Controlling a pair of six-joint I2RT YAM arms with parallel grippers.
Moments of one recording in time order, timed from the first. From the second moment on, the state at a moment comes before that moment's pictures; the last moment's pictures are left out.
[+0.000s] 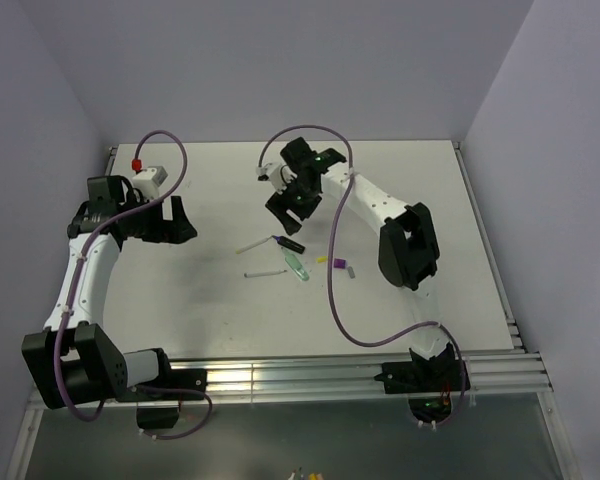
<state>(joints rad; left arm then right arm) 0.15 1.25 1.06 -0.68 0.56 0.13 0.59 2.16 1.98 -1.00 -0.25 -0.35</state>
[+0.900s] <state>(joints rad) 0.15 1.29 1.06 -0.66 0.59 0.13 0.64 2.28 1.96 -1.00 -0.20 -0.41</state>
